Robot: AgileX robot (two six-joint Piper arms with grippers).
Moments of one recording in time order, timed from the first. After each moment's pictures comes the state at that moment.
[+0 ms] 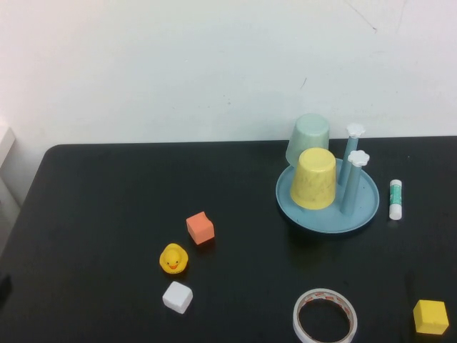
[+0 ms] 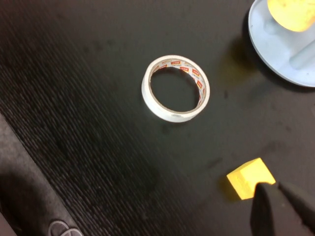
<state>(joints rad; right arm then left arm) 1.00 0.57 -0.52 -0.40 0.90 0.15 -0.45 0.32 -0.32 0.53 0.34 -0.58</state>
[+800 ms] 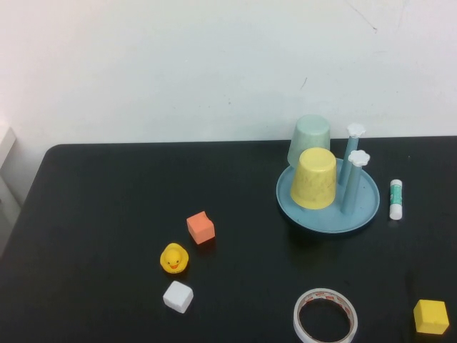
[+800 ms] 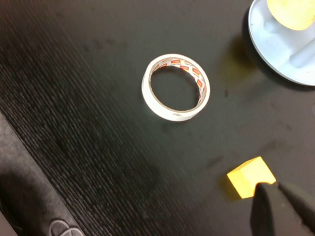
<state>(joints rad) 1.00 0.57 -0.52 -0.40 0.91 0.15 -0.45 0.22 -0.24 0.60 0.45 -0.56</state>
